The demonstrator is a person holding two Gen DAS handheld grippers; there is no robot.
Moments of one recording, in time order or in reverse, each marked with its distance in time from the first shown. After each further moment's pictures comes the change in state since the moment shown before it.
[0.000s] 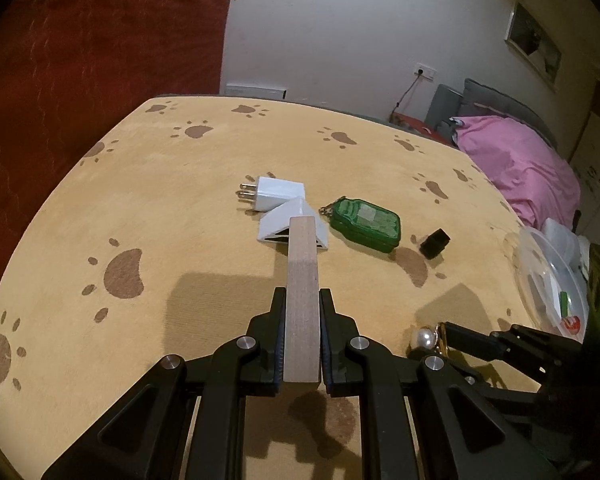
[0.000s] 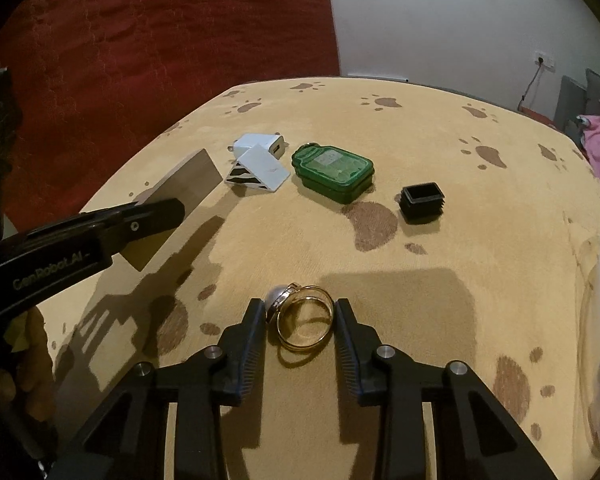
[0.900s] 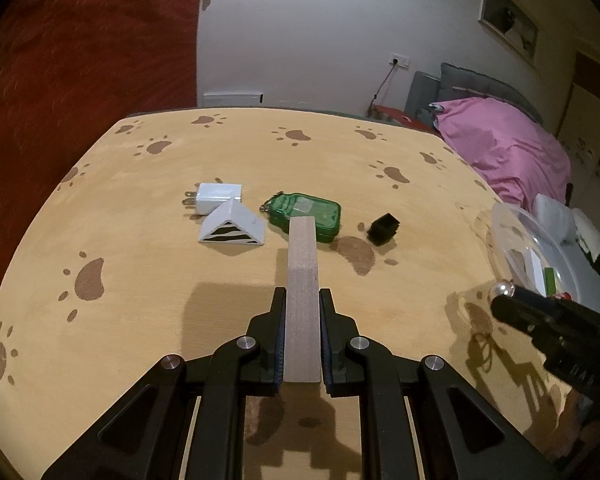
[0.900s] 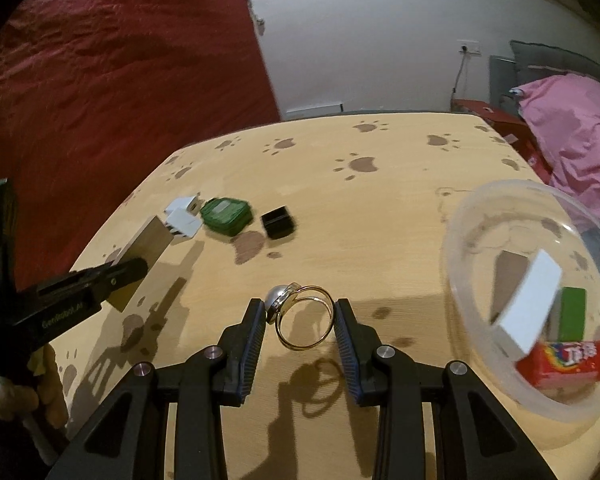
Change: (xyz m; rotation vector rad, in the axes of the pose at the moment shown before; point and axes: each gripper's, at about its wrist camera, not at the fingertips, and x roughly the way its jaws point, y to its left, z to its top) left arm -0.006 -0.057 -0.006 0.100 -0.004 -0.007; right arm -0.078 -0.076 -0.026 0.201 -0.154 -0.100
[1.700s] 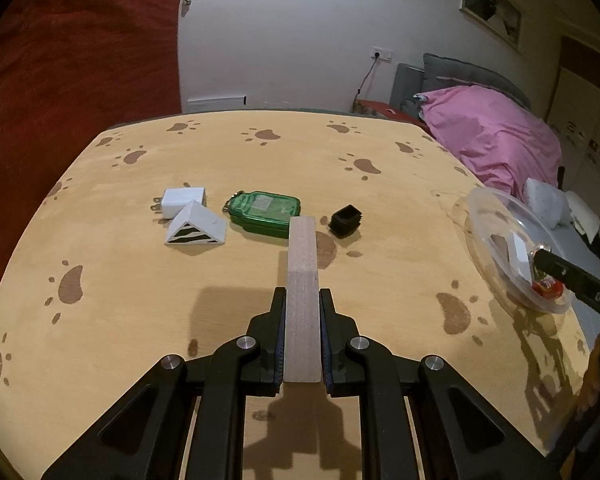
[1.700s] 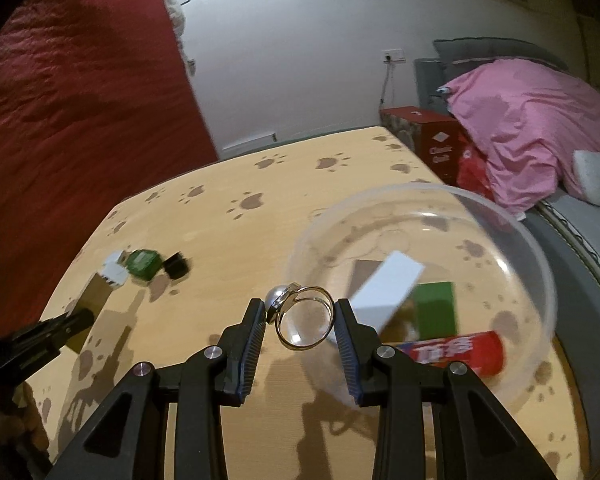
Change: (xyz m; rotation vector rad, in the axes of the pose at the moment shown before) left arm -0.001 -0.034 -0.004 0.057 0.005 -0.020; right arm -0.045 -0.086 -0.004 0.156 -0.107 -0.163
